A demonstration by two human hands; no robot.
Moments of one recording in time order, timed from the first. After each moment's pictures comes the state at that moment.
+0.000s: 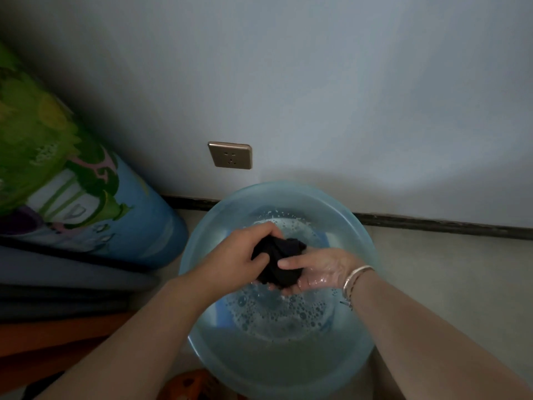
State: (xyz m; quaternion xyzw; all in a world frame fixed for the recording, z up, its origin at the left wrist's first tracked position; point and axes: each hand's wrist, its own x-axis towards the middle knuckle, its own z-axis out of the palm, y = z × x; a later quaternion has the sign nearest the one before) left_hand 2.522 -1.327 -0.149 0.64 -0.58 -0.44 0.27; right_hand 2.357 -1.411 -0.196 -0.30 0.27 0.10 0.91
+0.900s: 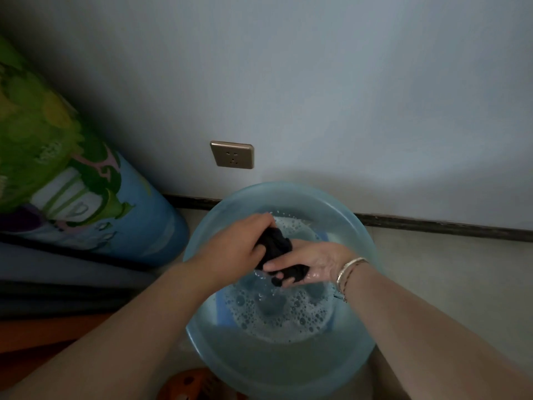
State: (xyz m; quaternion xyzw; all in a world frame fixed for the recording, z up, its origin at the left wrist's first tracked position) left_hand 2.531 -1.337 -0.145 0.66 -0.65 -0.34 0.15; right_hand 2.375 -1.415 -0.186 -0.35 0.28 0.16 0.88
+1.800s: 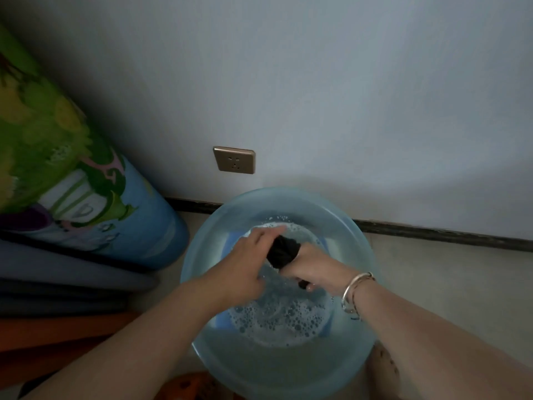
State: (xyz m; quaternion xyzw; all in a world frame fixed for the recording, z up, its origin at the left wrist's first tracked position) left_hand 2.517 -1.320 -0.160 0.66 -0.63 -0.40 0.12; right_hand 2.374 -1.400 -0.169 -0.62 0.51 0.14 0.58
